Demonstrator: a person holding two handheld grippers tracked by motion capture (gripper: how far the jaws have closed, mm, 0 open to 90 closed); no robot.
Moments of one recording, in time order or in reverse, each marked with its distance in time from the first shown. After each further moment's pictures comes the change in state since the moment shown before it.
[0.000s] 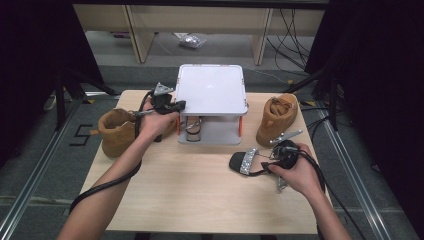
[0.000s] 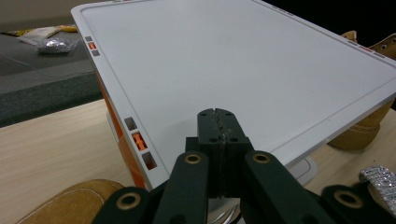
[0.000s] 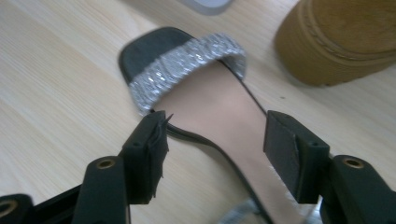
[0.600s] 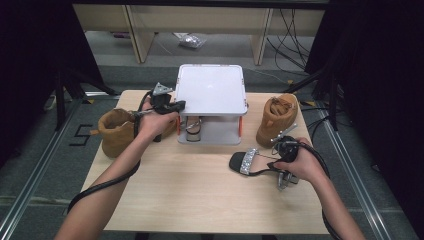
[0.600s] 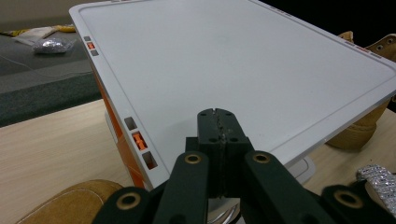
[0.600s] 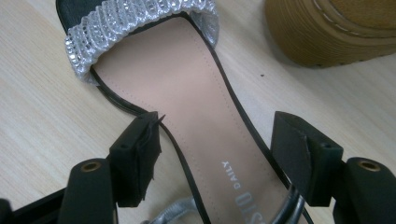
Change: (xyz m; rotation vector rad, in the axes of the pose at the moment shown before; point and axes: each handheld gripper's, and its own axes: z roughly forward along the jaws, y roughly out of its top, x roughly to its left) left arm 0.002 0.000 -0.001 0.003 -0.010 -0.003; right arm -0.036 0.007 0.029 0.156 0.014 -0.108
